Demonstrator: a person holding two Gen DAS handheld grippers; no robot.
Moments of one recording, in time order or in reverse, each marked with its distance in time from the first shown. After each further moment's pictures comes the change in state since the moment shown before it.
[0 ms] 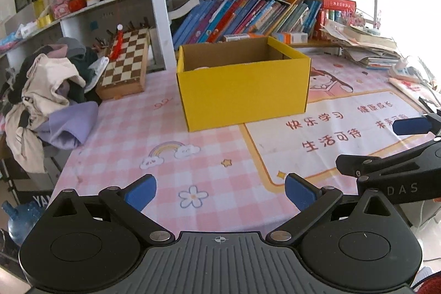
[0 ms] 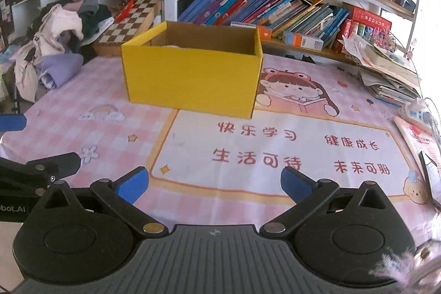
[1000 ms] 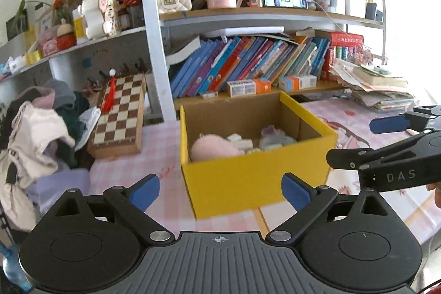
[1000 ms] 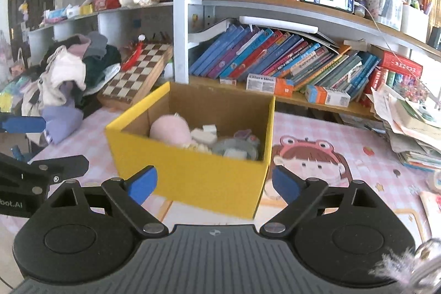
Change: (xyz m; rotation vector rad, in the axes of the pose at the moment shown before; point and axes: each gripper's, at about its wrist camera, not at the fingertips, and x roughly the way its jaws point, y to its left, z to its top) left arm 0.045 0.021 0.087 0.007 -0.135 -0.016; right arm 0.049 -0.036 0.100 -0.042 -0.143 0.111
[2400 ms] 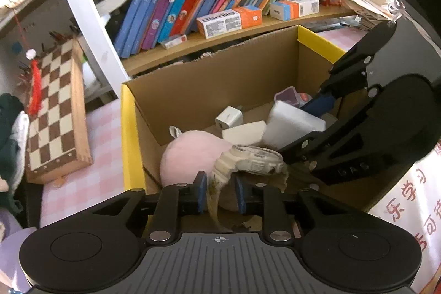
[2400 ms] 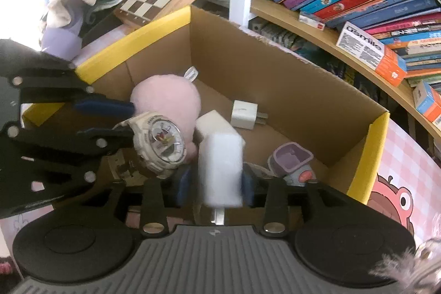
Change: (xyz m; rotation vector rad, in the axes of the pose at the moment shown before) left arm 0.209 0.006 0.059 0.187 0.310 -0.074; right arm 0.246 -0.032 0.083 -0.261 0.412 0.325
